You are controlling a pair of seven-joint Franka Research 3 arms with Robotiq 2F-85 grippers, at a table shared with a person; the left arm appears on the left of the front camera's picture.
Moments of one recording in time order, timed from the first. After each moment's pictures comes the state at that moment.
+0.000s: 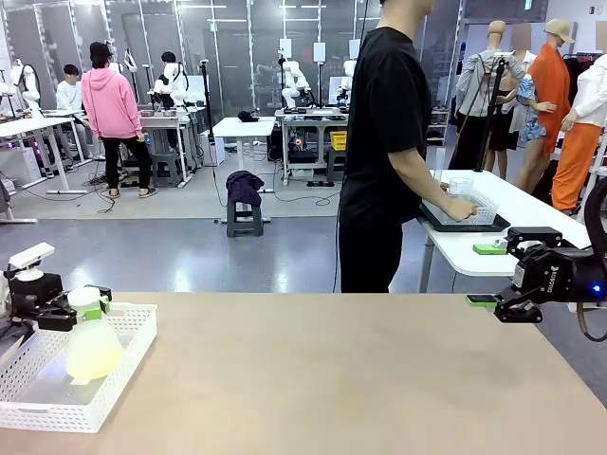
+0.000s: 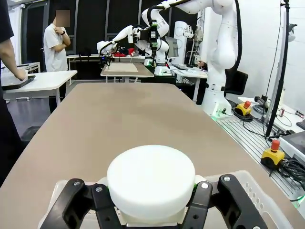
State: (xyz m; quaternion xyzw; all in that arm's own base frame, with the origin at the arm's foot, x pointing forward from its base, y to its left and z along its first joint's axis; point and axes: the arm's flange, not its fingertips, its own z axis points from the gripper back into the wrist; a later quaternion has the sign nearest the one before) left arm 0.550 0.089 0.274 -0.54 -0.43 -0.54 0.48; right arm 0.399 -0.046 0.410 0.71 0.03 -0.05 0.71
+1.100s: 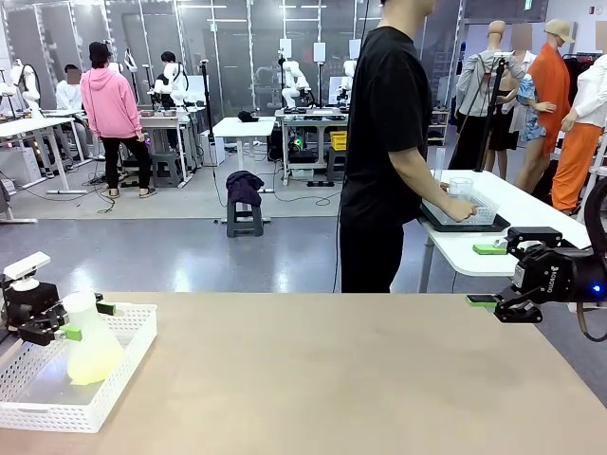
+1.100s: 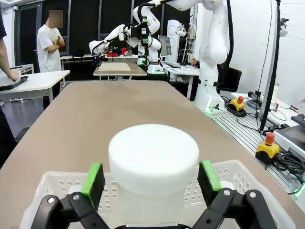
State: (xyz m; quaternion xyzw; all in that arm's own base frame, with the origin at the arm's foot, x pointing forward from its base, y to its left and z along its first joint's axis) left arm 0.540 0.095 0.259 -0.54 -0.42 -0.55 0.47; right arm 0.399 -0.046 0.410 0.71 0.03 -0.05 0.71
